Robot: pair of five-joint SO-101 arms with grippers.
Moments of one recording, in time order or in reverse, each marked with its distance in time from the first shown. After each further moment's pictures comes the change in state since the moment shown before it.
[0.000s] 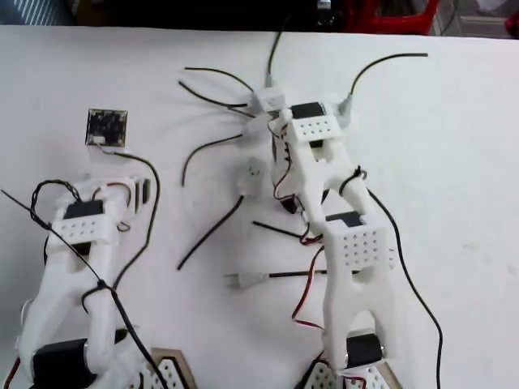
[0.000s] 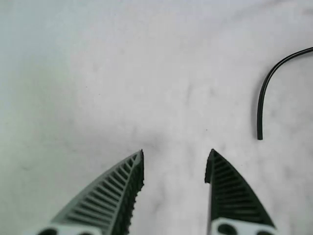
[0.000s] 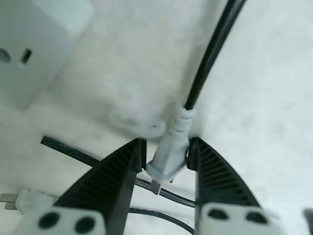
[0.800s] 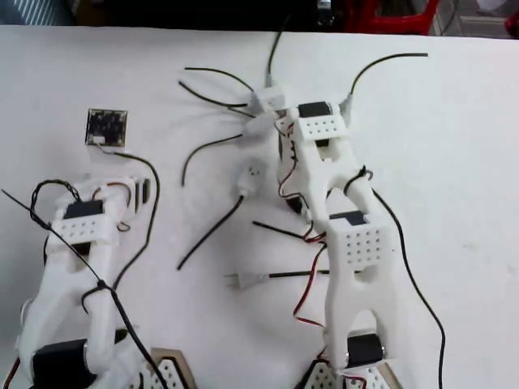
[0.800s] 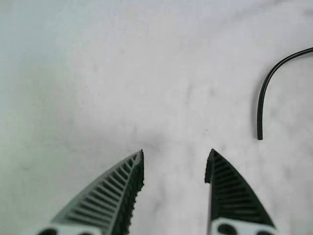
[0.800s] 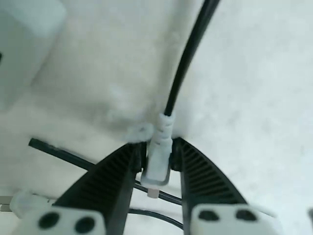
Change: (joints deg) left arm 0.0 0.0 0.0 0.0 0.0; right arm 1.1 0.2 -1.0 0.3 0.0
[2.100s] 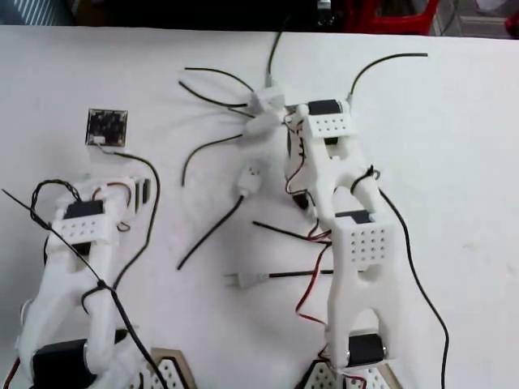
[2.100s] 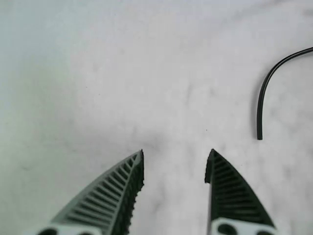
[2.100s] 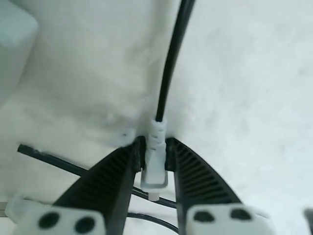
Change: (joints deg) left arm 0.0 0.0 0.0 0.0 0.0; right arm 2.3 -0.1 -0.8 -0.3 0.1
